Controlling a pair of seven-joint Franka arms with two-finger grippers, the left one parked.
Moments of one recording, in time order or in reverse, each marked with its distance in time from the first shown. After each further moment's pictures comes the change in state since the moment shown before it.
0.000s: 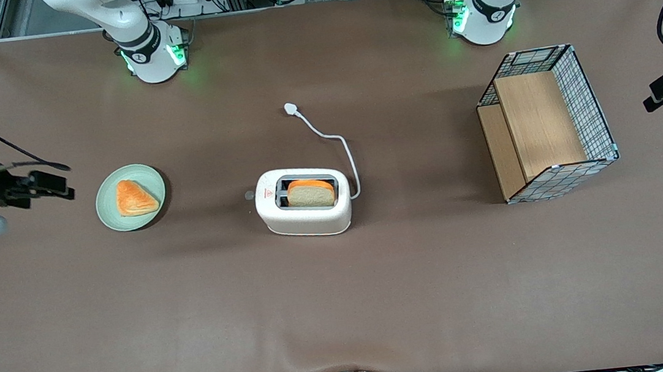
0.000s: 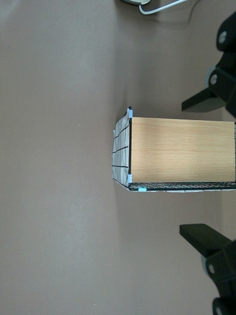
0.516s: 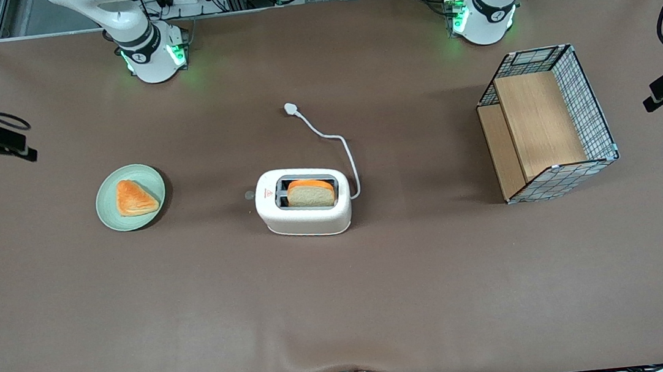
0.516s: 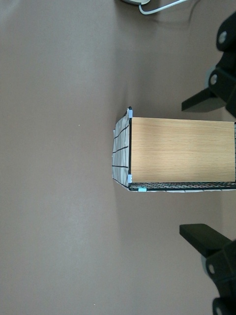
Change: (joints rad) arm -0.145 -0.148 0.113 -0.027 -0.030 -0.124 0.037
